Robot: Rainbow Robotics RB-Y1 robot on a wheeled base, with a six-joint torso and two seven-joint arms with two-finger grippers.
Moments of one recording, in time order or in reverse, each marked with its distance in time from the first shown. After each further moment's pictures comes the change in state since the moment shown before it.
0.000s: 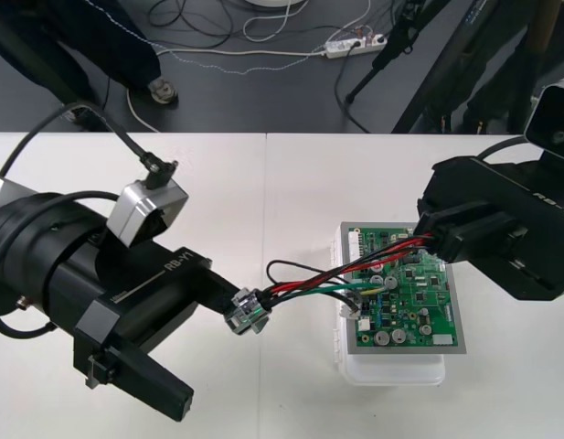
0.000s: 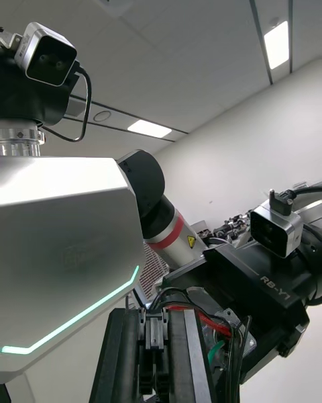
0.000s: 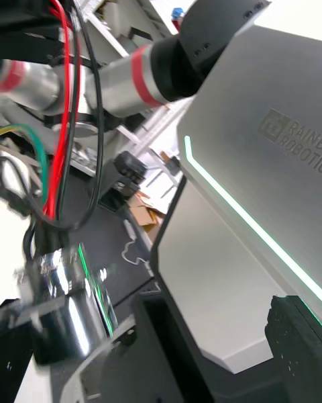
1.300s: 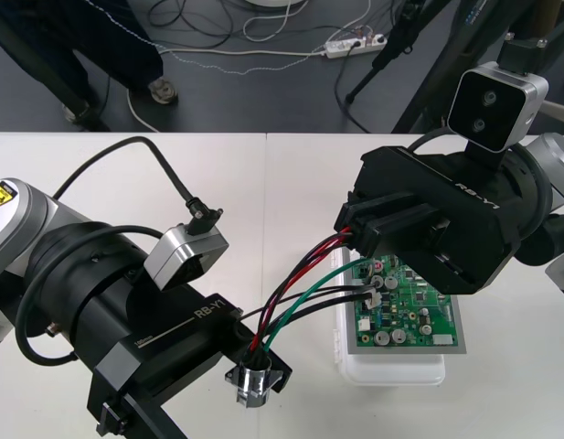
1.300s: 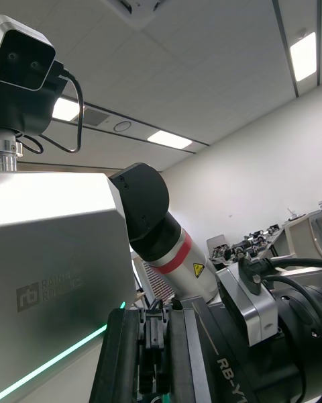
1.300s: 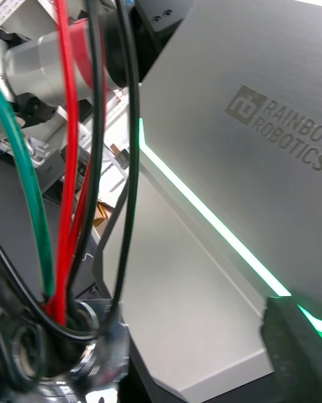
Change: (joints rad) right arm -0.113 0.140 0.111 -0.001 0.046 0.085 0.000; left arm -0.031 0.002 -0.187 0.000 0.065 0.003 -0.001
